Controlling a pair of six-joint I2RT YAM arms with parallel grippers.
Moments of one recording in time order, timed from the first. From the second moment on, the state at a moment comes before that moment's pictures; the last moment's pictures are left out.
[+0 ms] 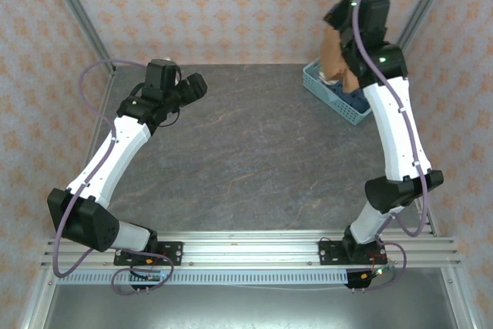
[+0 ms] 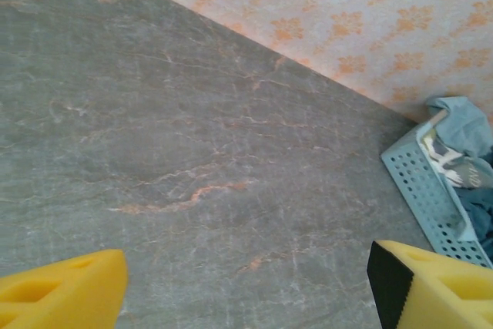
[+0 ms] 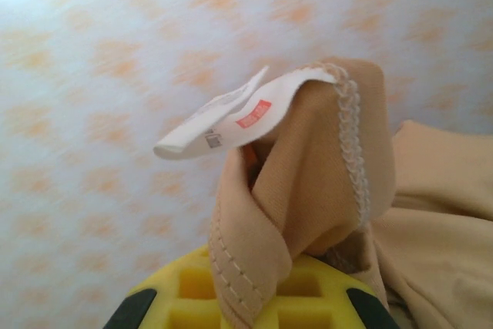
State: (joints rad) left arm -0.24 1.40 1.38 -0.62 -0.06 -0.67; right arm 0.34 1.69 2.23 -0.69 0.35 0.58
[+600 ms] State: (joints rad) left arm -0.21 1.23 1.26 -0.80 -0.17 -0.67; right arm 0.78 2.09 1.95 -0.77 -0.10 0.67
